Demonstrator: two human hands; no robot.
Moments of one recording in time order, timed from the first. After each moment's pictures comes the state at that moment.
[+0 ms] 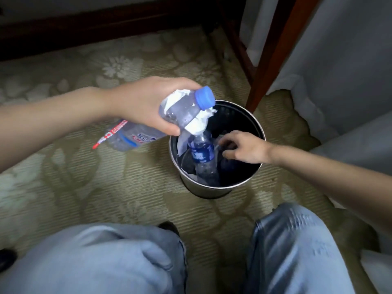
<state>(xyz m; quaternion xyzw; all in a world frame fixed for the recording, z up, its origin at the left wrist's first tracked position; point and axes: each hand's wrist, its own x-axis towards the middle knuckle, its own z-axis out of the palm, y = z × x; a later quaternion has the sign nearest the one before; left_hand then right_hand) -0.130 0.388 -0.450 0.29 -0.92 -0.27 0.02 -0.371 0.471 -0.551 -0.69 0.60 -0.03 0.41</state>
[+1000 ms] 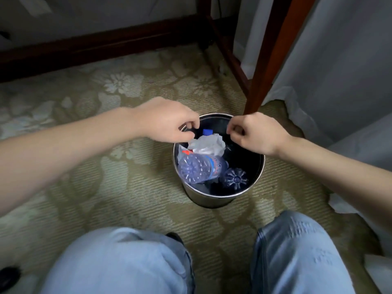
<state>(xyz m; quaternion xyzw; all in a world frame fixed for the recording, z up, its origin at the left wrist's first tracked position) -0.158 0.393 -0.453 0.29 -0.95 -0.04 -0.11 -0.377 0.464 -0.489 -0.77 0.62 -0.06 0.13</state>
